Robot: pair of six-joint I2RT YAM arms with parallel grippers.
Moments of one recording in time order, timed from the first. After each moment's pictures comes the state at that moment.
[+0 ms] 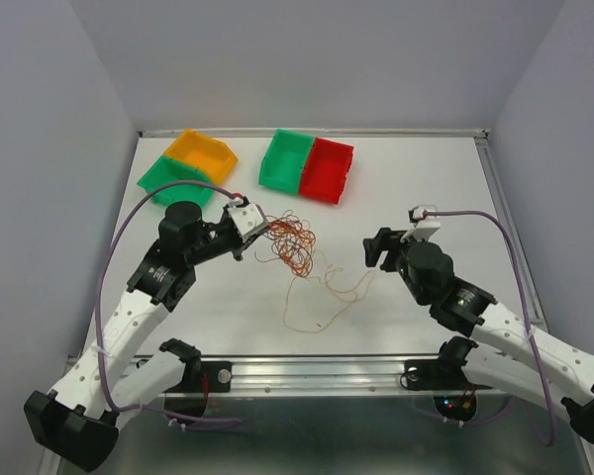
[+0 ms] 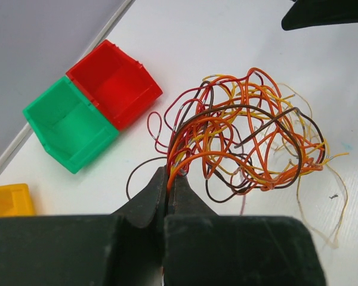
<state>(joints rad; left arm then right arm) -0.44 0.84 0.82 -0.22 0.52 0.40 0.82 0.80 0.57 -0.08 0.60 0.45</state>
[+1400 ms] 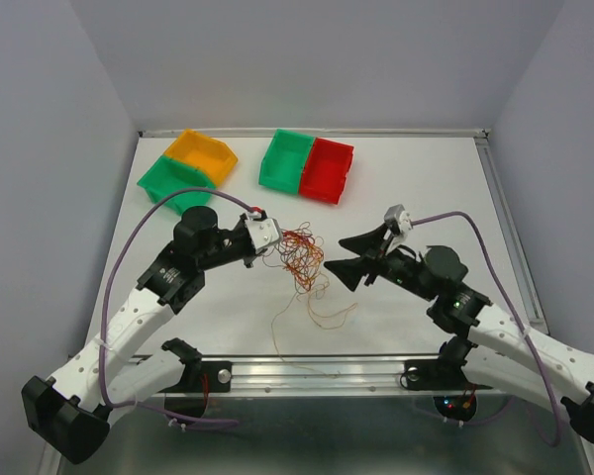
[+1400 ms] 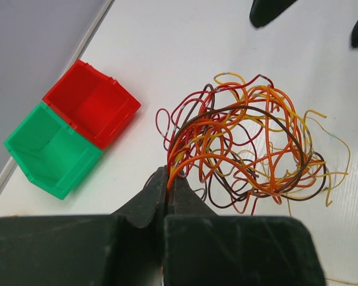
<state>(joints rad) -0.57 0.86 0.79 -0.21 0.51 0.48 0.82 0.73 0.51 0.37 -0.20 0.34</state>
